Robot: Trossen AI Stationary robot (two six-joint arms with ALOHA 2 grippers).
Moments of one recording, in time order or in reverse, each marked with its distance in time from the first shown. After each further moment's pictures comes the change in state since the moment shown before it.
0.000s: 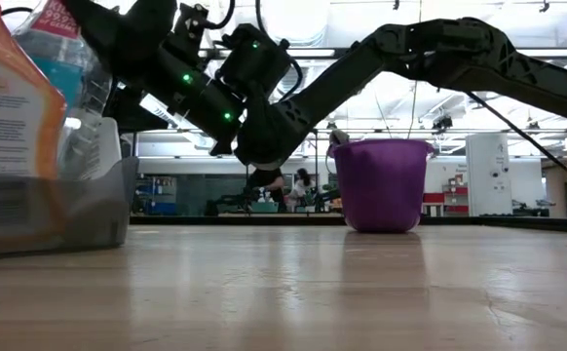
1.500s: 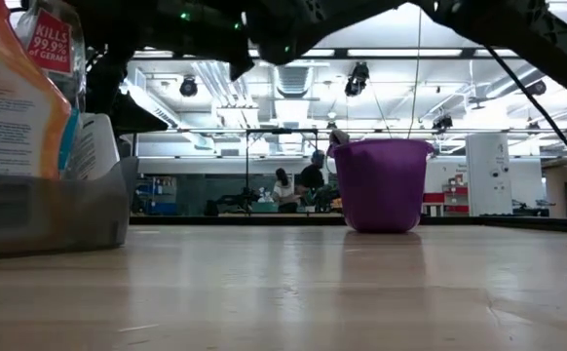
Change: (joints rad) left arm 0.000 -0.001 0.000 -0.006 -0.019 0.000; right arm 0.037 -0.290 -0.003 -0.889 -0.136 -0.417
